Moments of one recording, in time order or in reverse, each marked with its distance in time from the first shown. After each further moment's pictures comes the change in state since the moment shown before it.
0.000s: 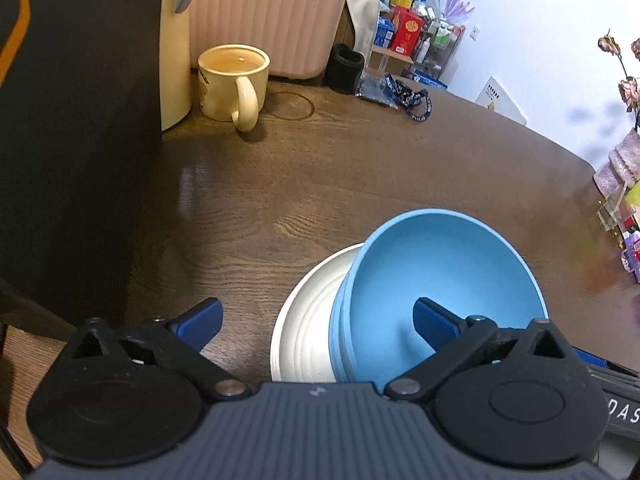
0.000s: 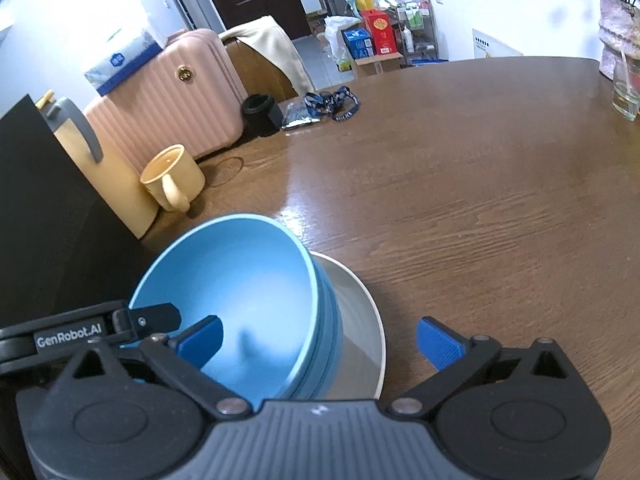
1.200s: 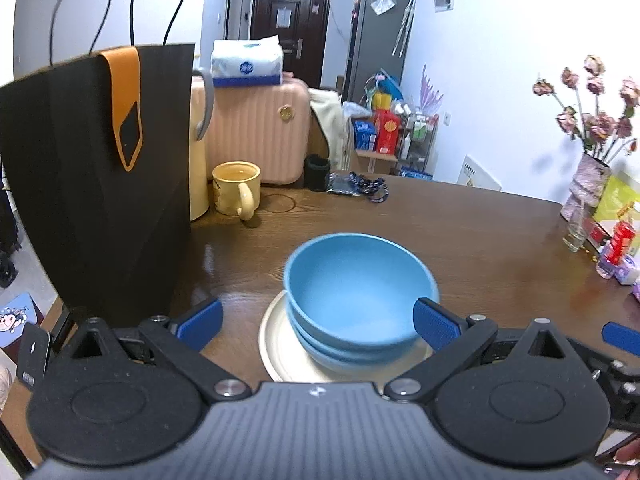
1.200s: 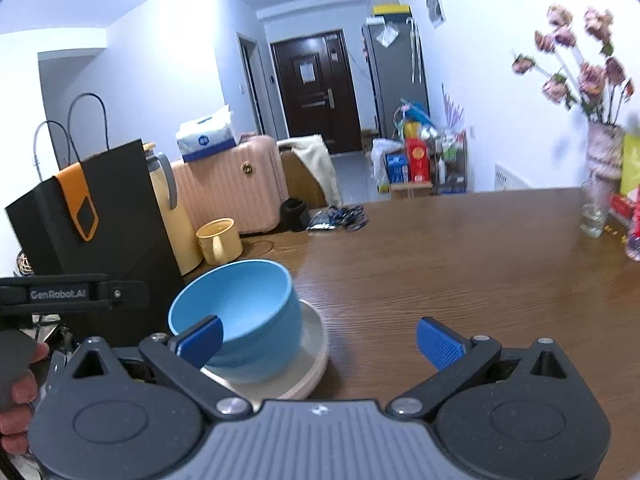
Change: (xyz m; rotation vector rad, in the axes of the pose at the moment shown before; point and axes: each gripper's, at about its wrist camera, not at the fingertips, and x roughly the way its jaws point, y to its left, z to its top) left arm -0.141 -0.064 -0.113 0.101 -0.380 0.055; right arm -0.166 -0.070 -0.089 -0.239 -0.395 0.066
